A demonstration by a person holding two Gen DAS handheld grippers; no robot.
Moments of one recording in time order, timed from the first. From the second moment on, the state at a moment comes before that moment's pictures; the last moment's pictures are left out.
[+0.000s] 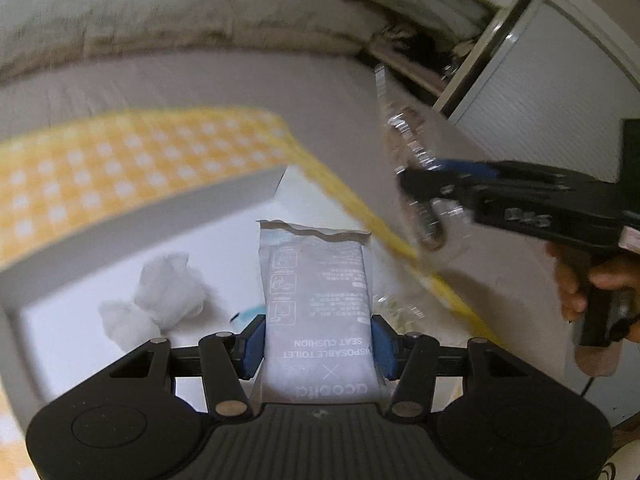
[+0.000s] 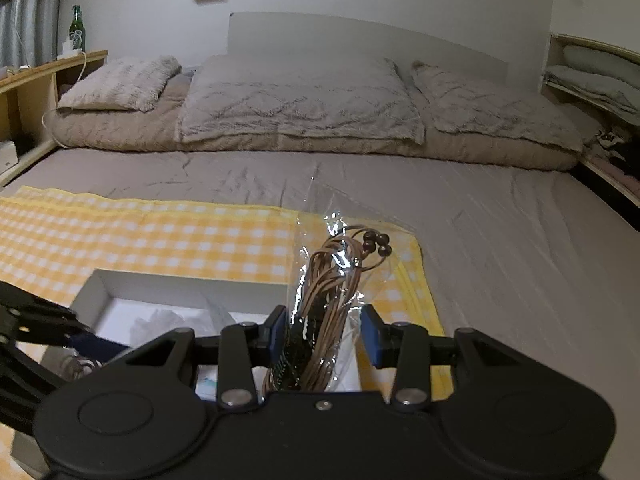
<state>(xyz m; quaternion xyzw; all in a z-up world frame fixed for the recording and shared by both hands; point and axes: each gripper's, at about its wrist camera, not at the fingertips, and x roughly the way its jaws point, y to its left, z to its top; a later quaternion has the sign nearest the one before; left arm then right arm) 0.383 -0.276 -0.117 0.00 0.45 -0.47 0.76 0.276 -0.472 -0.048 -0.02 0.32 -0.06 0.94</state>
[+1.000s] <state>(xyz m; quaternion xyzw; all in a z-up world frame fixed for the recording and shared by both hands) 0.410 -0.264 -0.156 0.07 0.44 -0.40 0.80 0.326 -0.450 -0.105 -0.11 0.40 -0.02 0.91</state>
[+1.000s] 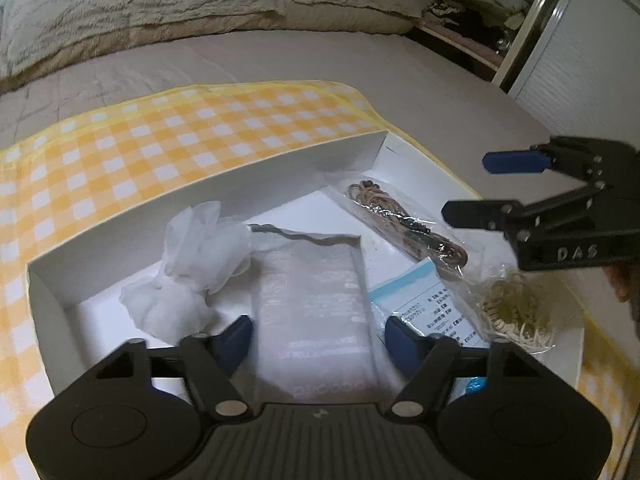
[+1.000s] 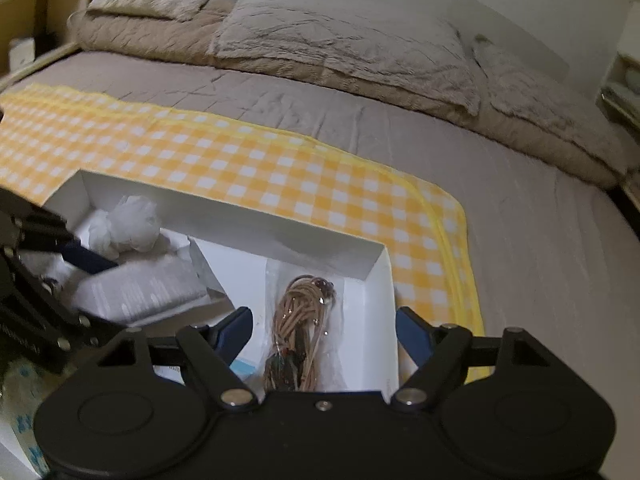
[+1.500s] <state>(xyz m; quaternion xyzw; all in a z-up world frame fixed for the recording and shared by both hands) 0.405 -0.277 -0.144 0.08 0.41 -0.38 0.82 0.315 -0.459 -0.095 -0.06 0.40 -0.02 0.92</state>
